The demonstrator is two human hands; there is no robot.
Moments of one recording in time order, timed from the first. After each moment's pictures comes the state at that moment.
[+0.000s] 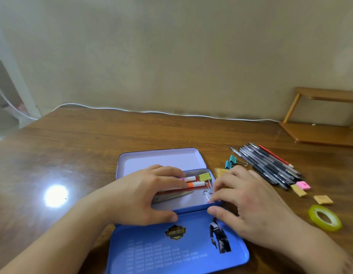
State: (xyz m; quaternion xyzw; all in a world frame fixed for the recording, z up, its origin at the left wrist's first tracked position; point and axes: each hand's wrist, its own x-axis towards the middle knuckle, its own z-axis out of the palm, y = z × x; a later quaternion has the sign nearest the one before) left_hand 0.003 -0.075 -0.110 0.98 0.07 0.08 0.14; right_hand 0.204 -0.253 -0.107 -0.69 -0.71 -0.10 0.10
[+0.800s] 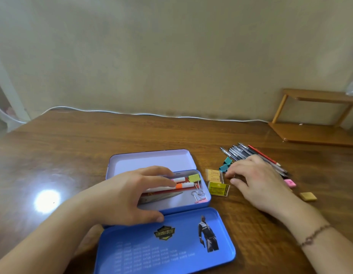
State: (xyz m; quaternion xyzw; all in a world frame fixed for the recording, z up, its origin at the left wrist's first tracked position) left_hand -0.001 -0.068 -0.113 0.98 0.08 0.07 0.16; right_hand 0.267 -0.246 -0.111 -0.82 -0.55 -0.05 0.13
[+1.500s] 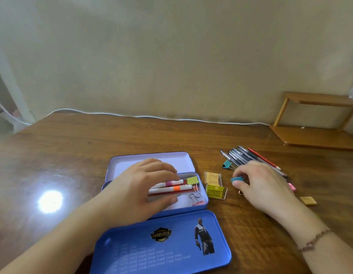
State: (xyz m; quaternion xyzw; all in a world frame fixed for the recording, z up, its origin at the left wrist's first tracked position) left_hand 0.016 -0.094 -0.108 0.96 0.09 0.24 0.14; right_hand 0.258 -0.247 -0.098 -0.88 -0.47 -0.02 0.12
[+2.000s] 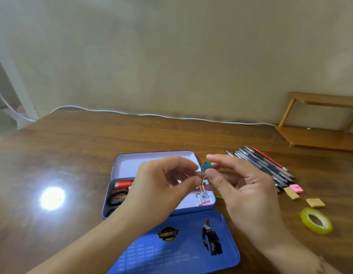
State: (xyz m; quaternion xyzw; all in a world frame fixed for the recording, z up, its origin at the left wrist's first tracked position) left_hand 0.038 -0.135 -0.099 0.79 0.20 0.37 0.44; right_hand 0.172 -0.244 -0.093 -0.58 -0.51 0.07 0.64
